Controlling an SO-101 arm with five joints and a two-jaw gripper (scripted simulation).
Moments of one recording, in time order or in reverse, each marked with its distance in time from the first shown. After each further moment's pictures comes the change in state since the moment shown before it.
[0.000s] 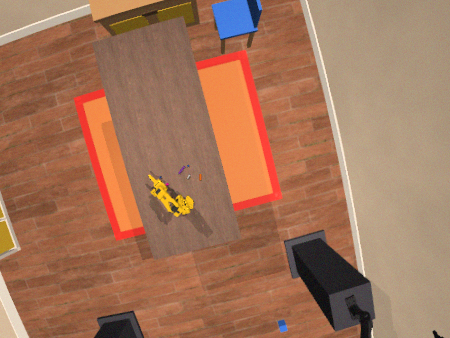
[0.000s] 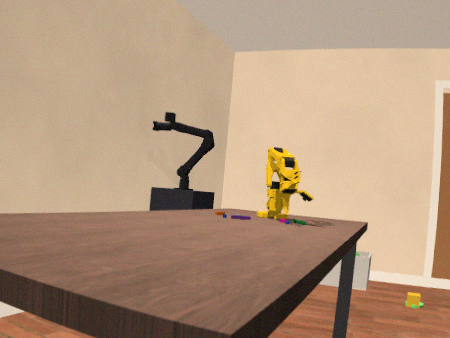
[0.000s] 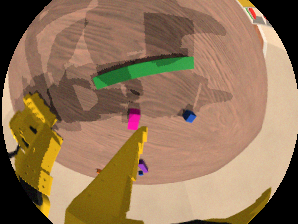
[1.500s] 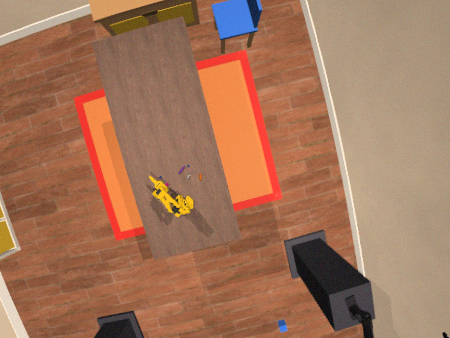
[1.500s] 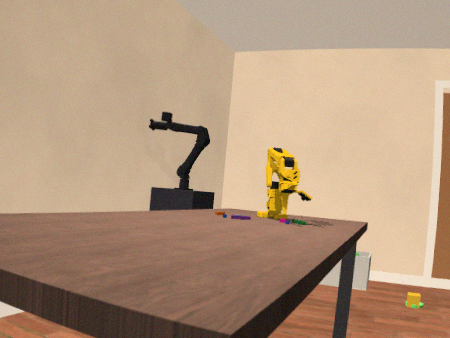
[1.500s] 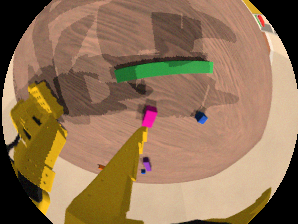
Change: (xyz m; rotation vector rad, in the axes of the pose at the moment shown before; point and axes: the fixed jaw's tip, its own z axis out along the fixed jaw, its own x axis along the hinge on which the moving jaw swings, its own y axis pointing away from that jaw) arm 0.002 0.014 -0.003 -0.063 0.005 -0.049
